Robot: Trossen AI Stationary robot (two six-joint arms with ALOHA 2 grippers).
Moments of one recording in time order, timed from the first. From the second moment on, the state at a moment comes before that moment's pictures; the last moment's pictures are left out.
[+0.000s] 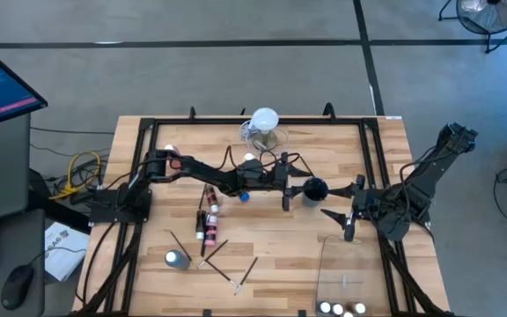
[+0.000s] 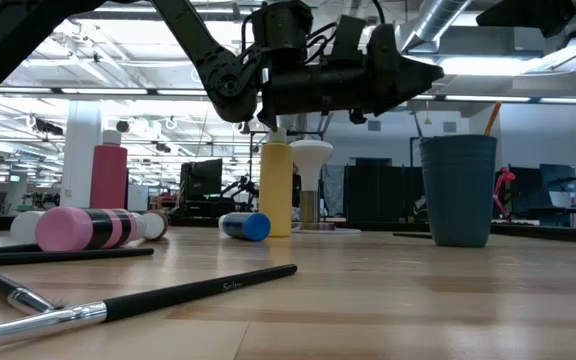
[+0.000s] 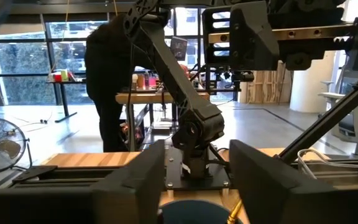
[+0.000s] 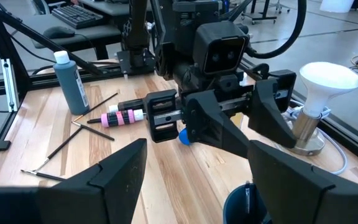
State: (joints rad) left arm 0.05 2.20 1.29 1.06 0.06 0.02; right arm 0.83 0.87 0.69 -0.43 1.07 0.57
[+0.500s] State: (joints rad) left arm 0.04 2.15 1.29 1.05 0.06 0.02; right arm 0.83 0.87 0.69 -0.43 1.07 0.57
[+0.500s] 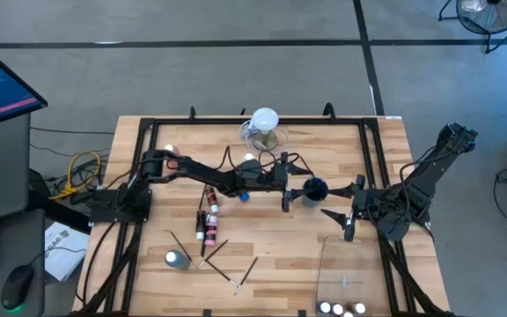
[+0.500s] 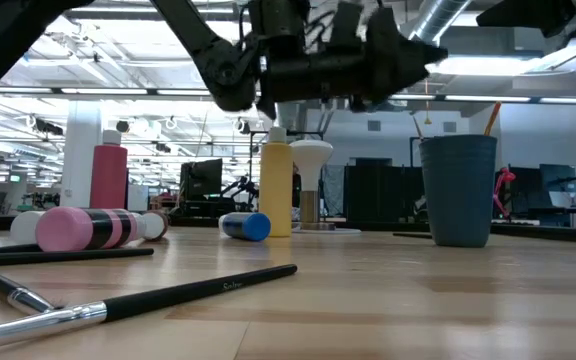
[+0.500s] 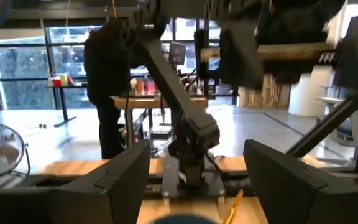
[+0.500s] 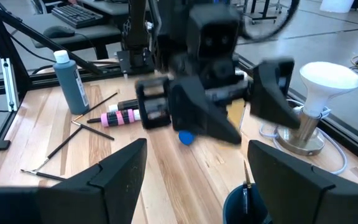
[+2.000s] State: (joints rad) left arm -0.25 1.18 0.60 0.64 0.05 -0.07; right arm 0.17 1.19 0.77 0.21 0.19 -0.06
